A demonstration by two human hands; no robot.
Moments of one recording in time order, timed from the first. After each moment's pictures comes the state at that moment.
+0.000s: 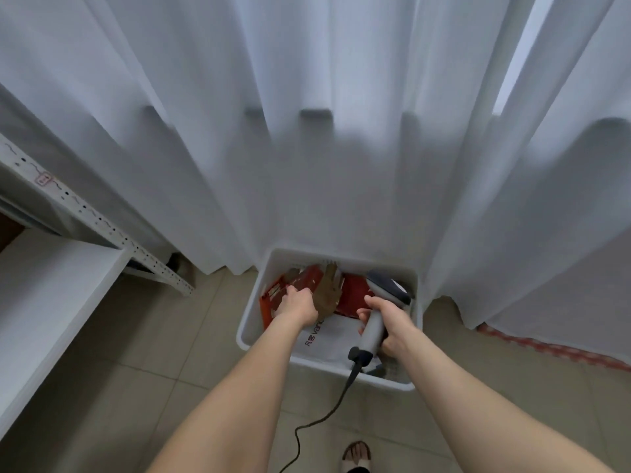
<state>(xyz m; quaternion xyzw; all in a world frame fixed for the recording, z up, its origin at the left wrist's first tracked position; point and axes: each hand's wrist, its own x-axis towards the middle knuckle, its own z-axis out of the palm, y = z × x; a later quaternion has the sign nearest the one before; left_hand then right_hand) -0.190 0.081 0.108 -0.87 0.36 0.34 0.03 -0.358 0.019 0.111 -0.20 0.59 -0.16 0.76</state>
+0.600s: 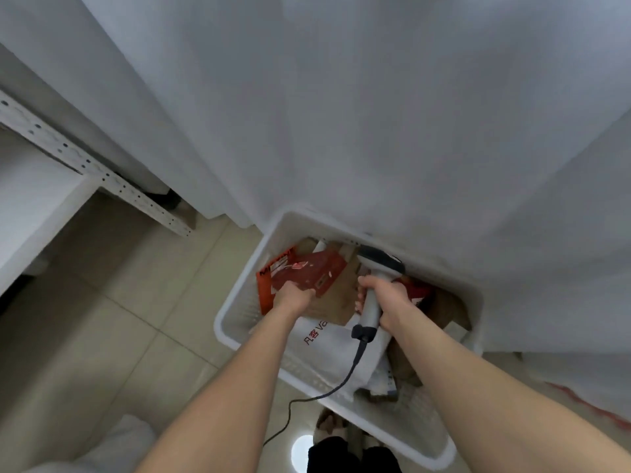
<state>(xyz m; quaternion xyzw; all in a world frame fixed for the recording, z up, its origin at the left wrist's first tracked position) -0.085 -0.010 -0.092 -0.87 0.01 0.44 -0.22 -0.204 -0.128 -0.096 -0.31 0.62 -0.01 0.72</state>
